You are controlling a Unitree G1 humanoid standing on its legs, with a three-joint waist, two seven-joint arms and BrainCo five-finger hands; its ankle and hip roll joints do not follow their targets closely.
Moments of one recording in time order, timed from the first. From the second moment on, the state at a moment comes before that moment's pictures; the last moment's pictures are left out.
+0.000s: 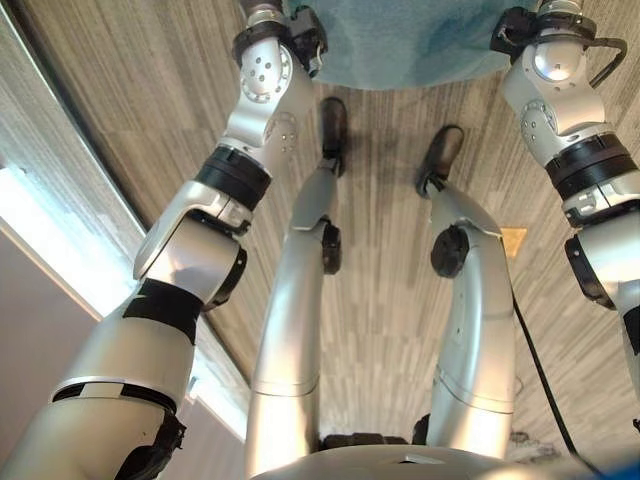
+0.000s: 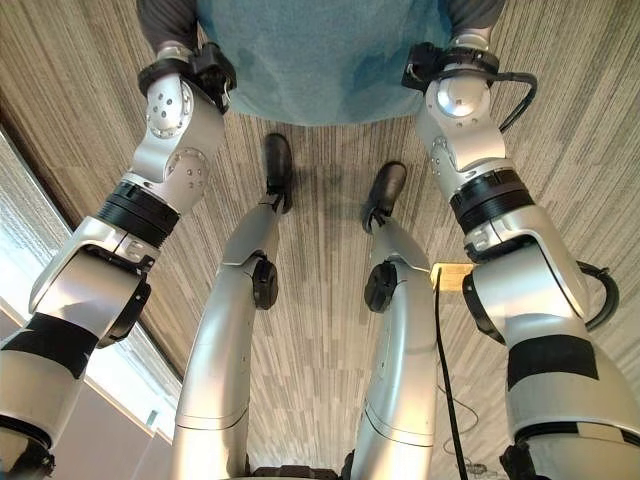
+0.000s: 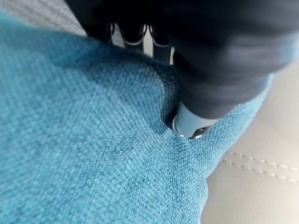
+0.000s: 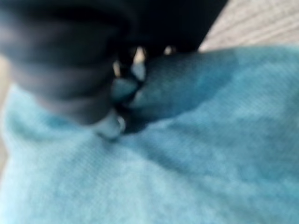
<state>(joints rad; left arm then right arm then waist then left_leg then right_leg) -1.31 0.38 -0.47 0.63 -0.91 -0.40 0.56 -1.34 -0.58 0.51 0.72 0.66 -0.27 -0.58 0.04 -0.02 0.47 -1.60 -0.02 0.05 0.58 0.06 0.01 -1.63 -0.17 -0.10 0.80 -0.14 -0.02</state>
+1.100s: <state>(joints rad) -0.36 0.36 -0.31 0.06 -0.60 -0.40 0.43 -0.40 -0.39 0.25 0.06 0.27 -0.31 -0.47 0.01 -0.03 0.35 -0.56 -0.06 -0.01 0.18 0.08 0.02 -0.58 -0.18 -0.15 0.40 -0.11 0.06</state>
